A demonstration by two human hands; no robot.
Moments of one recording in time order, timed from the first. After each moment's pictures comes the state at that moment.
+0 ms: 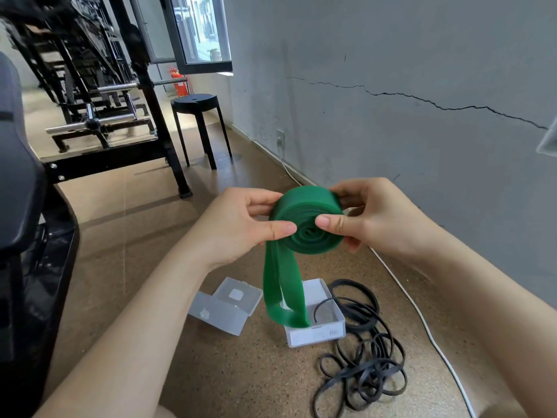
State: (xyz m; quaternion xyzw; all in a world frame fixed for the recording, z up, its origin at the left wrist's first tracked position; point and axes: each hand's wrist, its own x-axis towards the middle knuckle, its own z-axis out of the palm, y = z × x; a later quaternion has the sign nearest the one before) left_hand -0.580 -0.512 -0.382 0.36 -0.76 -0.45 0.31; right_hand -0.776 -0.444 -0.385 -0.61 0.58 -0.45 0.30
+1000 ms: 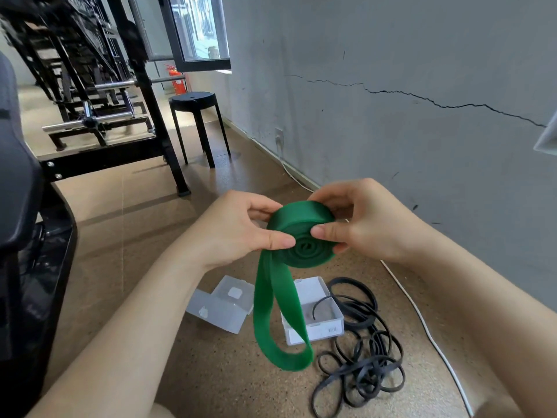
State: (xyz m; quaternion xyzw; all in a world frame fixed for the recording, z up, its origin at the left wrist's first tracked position) left_hand -0.575 -0.516 -0.385 0.38 -0.80 -0.40 0.25; right_hand -0.769 -0.444 -0.386 -0.65 0.59 -0.39 0.28
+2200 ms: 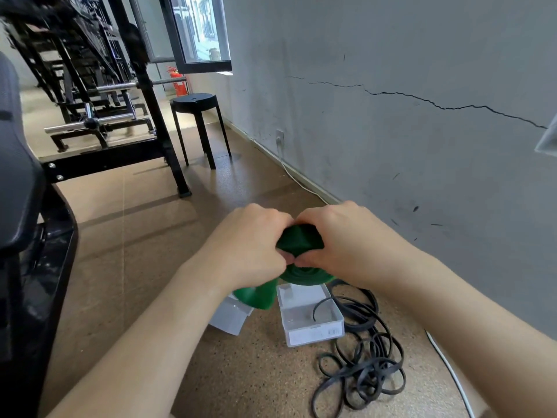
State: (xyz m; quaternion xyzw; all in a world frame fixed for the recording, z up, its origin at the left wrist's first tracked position) left_hand -0.592 -0.498 -0.384 0.37 -0.92 -0.03 0.12; right_hand -0.741 -0.441 -0.385 -0.74 0.65 -0.14 0.02
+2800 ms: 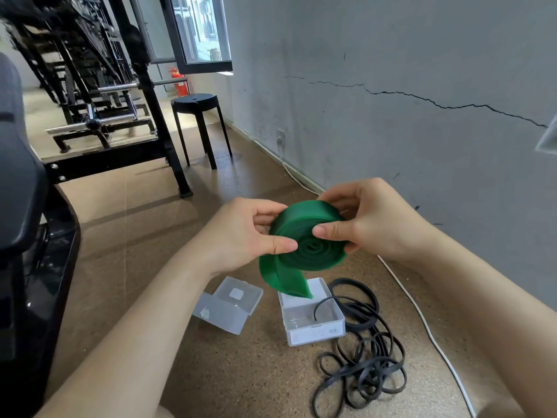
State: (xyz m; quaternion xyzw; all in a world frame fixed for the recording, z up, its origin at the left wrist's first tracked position) left_hand -0.579 -0.517 -0.394 0.35 -0.80 -0.41 0.25; right_hand -0.778 -0.446 -0.387 -0.61 0.61 -0.42 0.29
